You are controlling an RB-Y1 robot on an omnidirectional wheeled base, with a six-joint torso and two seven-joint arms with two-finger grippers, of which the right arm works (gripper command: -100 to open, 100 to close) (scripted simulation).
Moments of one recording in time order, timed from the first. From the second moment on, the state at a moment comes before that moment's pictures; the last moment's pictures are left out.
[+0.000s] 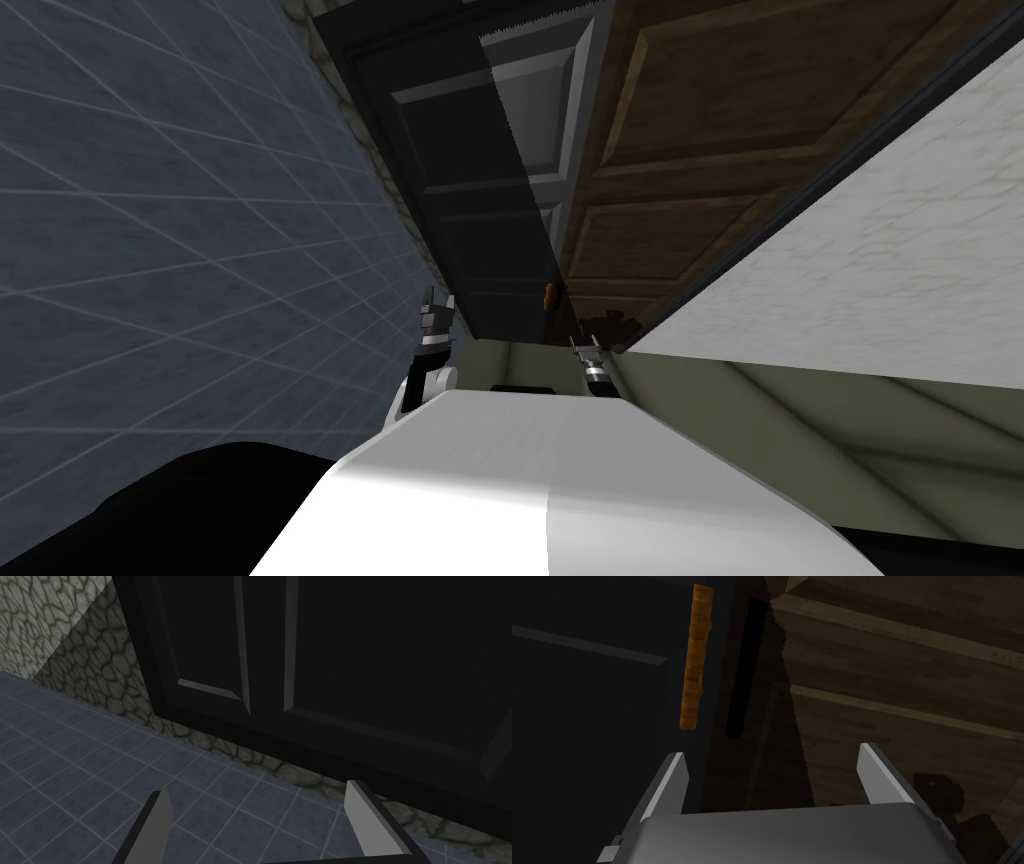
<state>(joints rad) 0.27 -0.30 0.23 -1.20 -0.41 -0.76 -1.23</state>
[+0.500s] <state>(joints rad) 0.24 -0.33 0.24 -1.12 -0.44 -0.79 -1.32</state>
